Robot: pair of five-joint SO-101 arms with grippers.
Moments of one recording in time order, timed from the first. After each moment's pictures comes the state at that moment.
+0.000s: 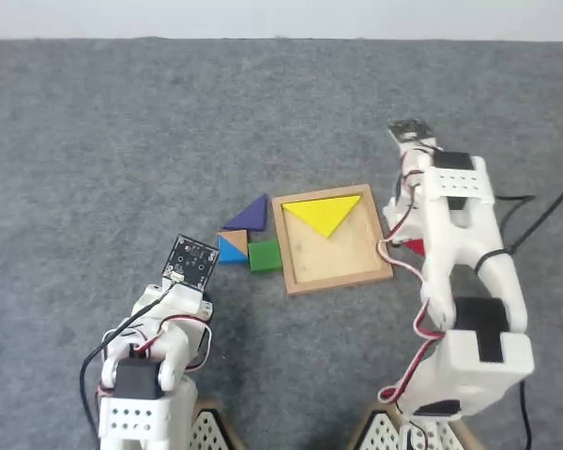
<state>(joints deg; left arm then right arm) -3.6 -102.8 97.0 72.2 -12.1 -2.2 8.0 13.7 72.9 15.1</state>
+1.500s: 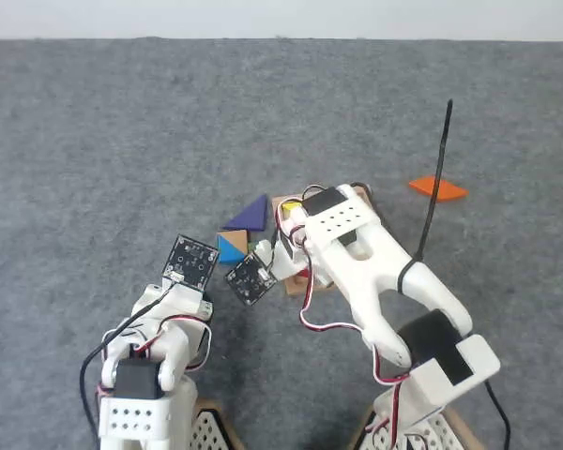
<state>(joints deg) -3.6 -102.8 97.0 72.2 -12.1 -33.2 5.6 22.2 65.4 98.9</state>
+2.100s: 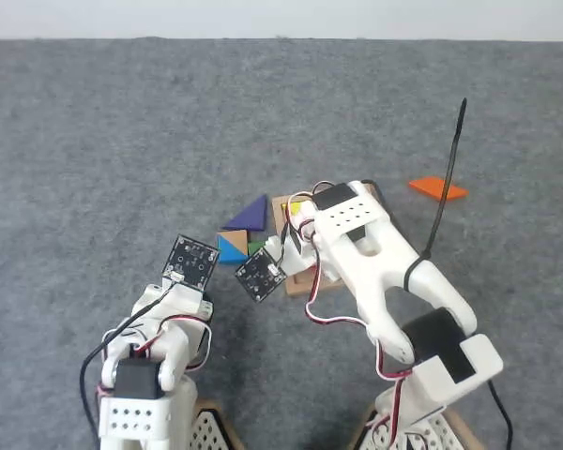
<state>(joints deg) -3.6 -102.8 97.0 72.2 -12.1 -30.5 5.6 22.2 65.8 101.4</state>
